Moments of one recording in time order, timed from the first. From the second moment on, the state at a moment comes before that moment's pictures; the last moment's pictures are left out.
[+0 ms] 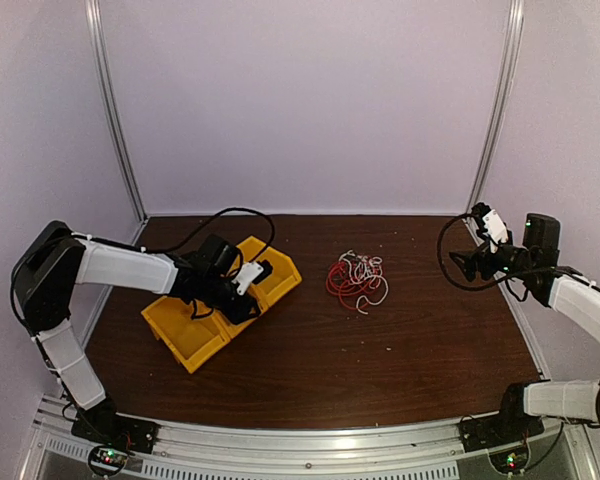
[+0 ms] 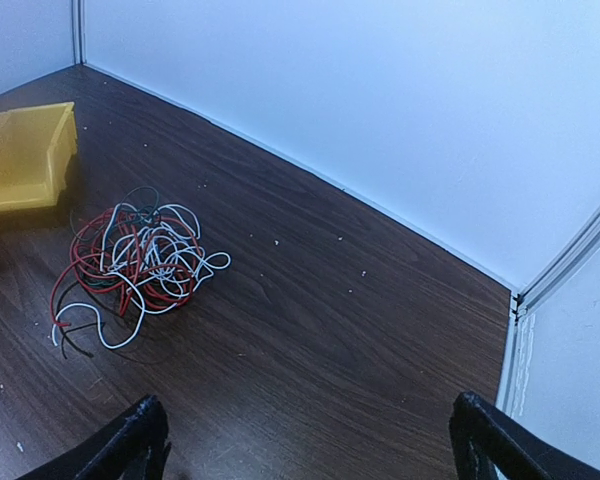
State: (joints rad) left arm -0.67 1.75 0.98 -0.19 0.16 0.10; right arm -0.08 1.05 0.65 0.02 -0.49 -0.44
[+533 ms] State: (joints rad) left arm -0.69 1.66 0.96 -0.26 0.22 0.22; right arm -0.08 1.05 0.65 0.02 -0.49 -0.44
